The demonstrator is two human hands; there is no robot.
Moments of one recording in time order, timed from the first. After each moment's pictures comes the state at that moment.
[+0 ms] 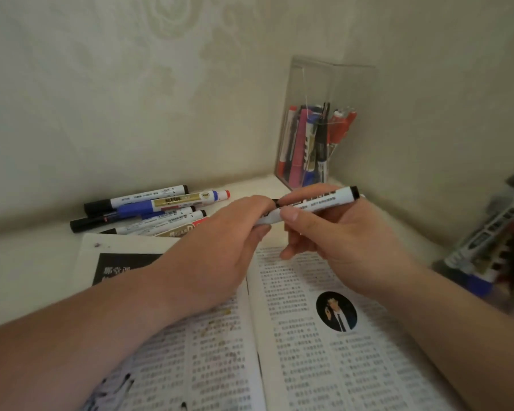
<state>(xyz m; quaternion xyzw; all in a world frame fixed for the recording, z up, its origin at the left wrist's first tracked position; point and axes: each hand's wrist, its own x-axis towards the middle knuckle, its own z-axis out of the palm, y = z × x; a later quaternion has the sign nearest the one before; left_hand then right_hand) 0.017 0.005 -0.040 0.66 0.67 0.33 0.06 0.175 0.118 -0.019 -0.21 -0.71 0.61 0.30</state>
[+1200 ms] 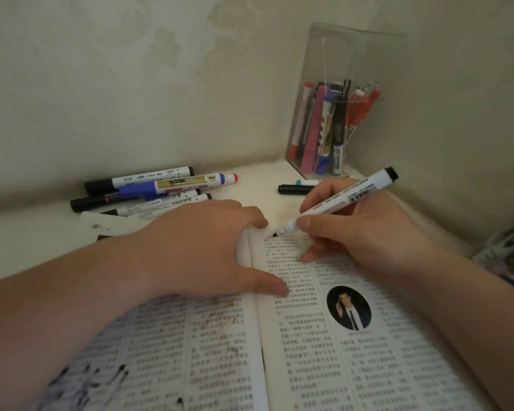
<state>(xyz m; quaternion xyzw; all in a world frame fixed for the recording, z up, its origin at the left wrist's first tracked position) 0.007 0.002 -0.023 0.61 0.78 0.04 0.13 0.175 0.141 -0.024 -0.24 -0.75 0.58 0.20</state>
